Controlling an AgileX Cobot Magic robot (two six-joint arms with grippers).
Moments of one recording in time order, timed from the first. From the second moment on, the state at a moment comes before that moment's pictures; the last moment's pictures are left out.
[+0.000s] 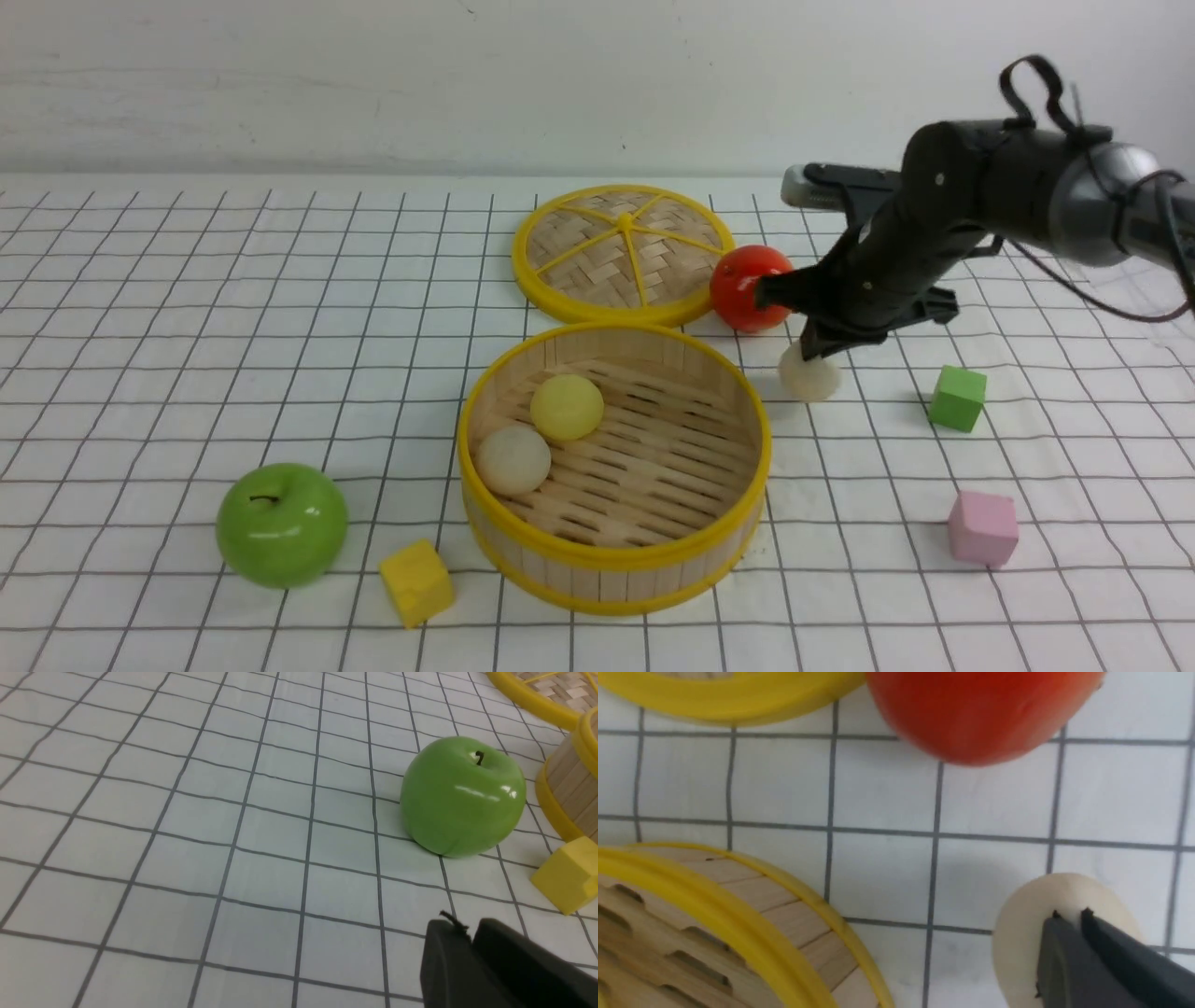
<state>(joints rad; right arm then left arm) 0.24 2.10 -1.74 0.15 0.77 0.15 -0.05 -0.01 0.03 0.07 0.39 -0.32</state>
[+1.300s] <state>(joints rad) 0.53 1.92 -1.76 0.17 1.12 0.06 -0.05 -0.01 0.03 0.07 0.39 -0.32</state>
